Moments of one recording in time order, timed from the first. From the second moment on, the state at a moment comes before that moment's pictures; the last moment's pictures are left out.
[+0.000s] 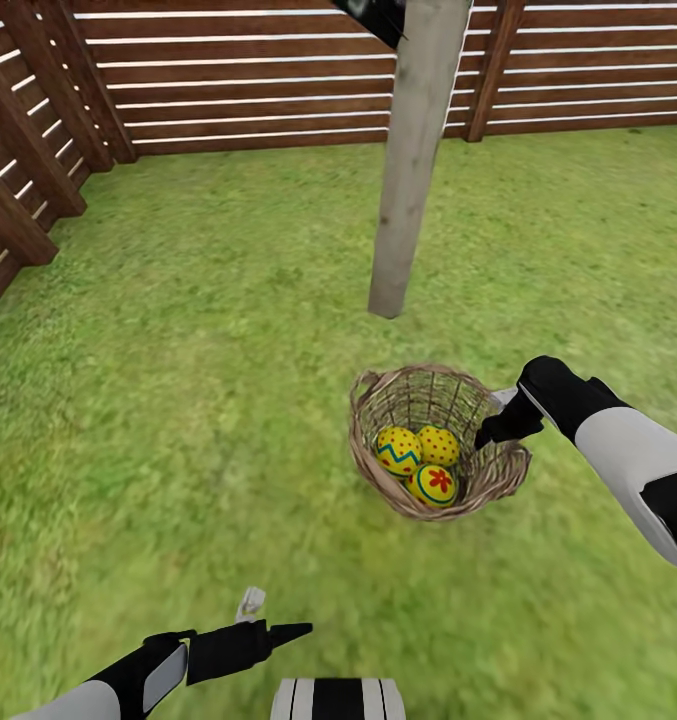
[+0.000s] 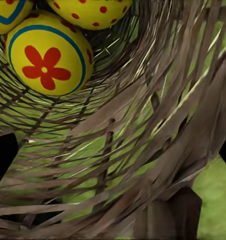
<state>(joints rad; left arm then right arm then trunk) -0.61 0.12 -0.71 -0.22 0.94 0.26 -1.14 -1.37 -0.26 0.52 -0.32 0.08 1.03 0.61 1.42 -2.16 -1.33</state>
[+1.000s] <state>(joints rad) -0.61 0.11 -0.71 -0.22 0.94 0.26 -1.14 -1.37 -0.27 0.52 -0.32 0.08 1.03 0.61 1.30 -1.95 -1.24</state>
